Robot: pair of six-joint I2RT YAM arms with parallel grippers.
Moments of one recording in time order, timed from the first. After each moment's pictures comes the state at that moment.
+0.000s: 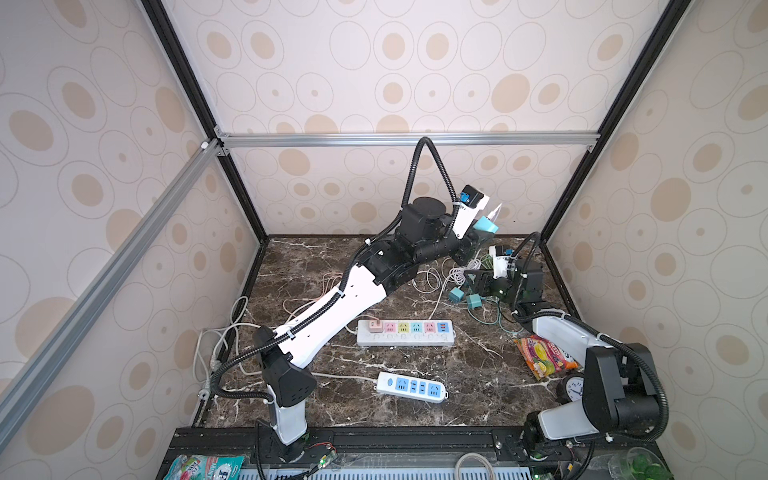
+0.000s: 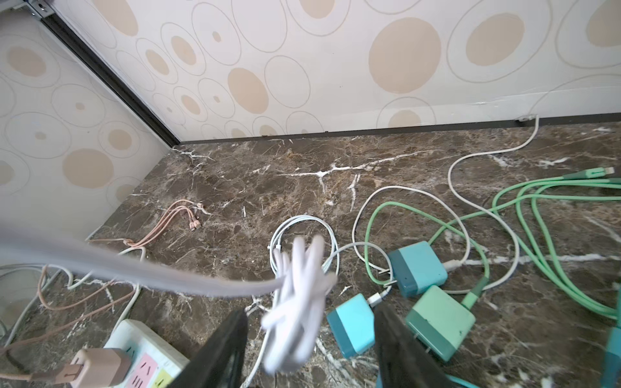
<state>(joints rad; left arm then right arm) -0.87 1.80 2.06 -0.39 0.17 0.00 0.09 1.47 0.81 0.28 -0.44 0.21</state>
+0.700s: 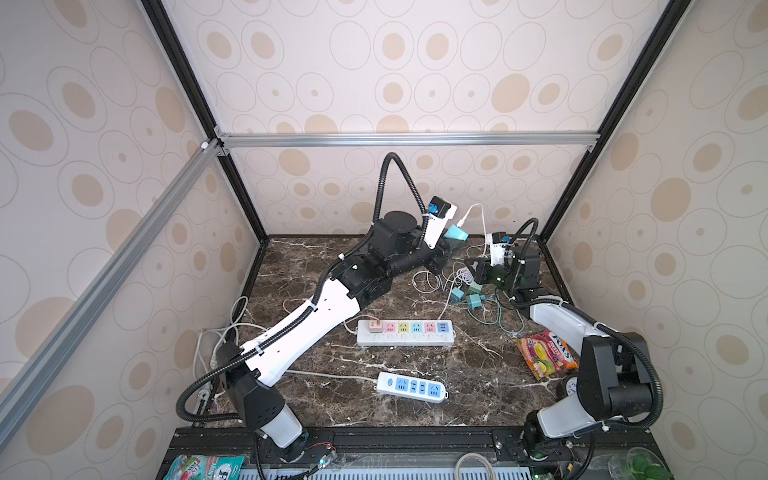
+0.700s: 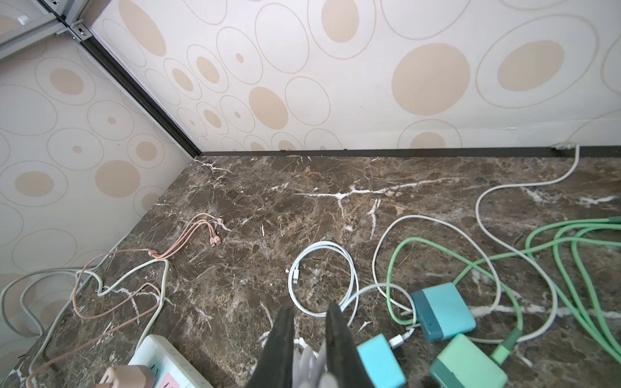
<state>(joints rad) -0.80 1.55 1.67 -0.29 0.08 -0.04 0.12 1.53 1.00 0.18 -0.46 0.23</state>
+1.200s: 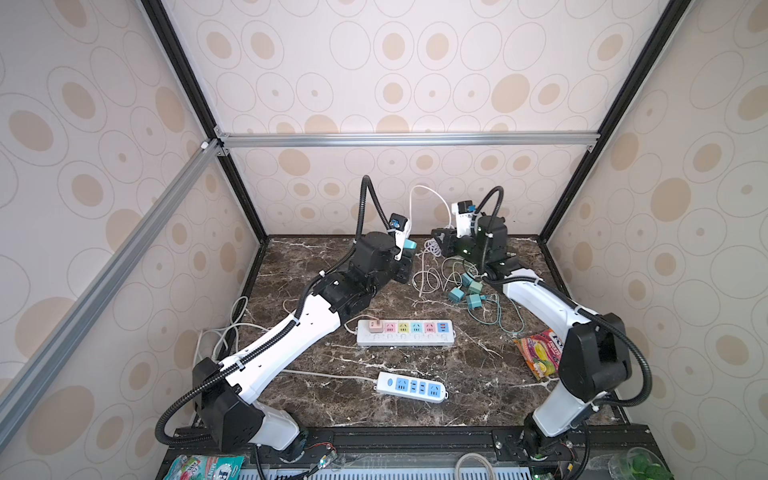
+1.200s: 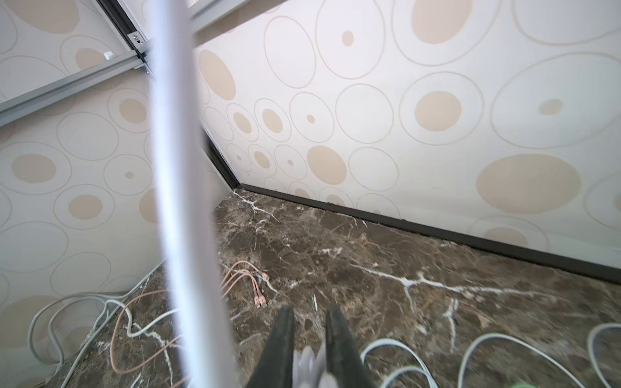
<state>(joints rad) -0.69 1.43 1.43 -0.36 -0.27 -0.14 0.39 1.76 1.45 0.10 -0.29 0.26</state>
